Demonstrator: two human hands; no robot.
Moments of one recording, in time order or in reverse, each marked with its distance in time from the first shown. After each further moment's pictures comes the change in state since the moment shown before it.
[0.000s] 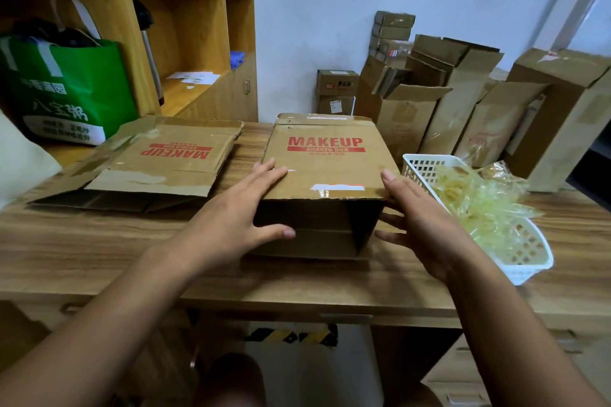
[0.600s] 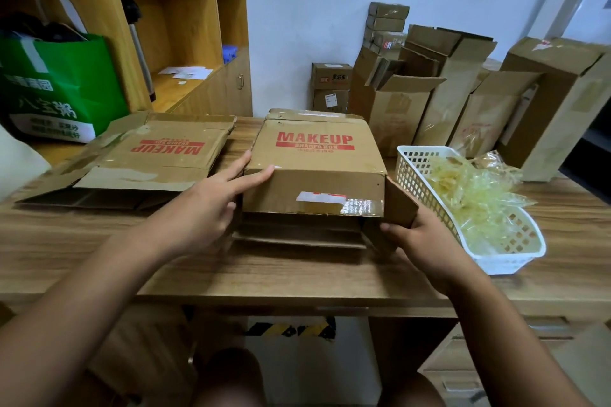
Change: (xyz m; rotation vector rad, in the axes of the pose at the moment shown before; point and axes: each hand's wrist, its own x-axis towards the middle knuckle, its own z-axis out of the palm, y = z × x) left_hand 0.001 -0.026 -0.013 0.109 -0.048 0.045; right_hand 0.002 0.052 -0.024 -0.240 0.031 -0.251
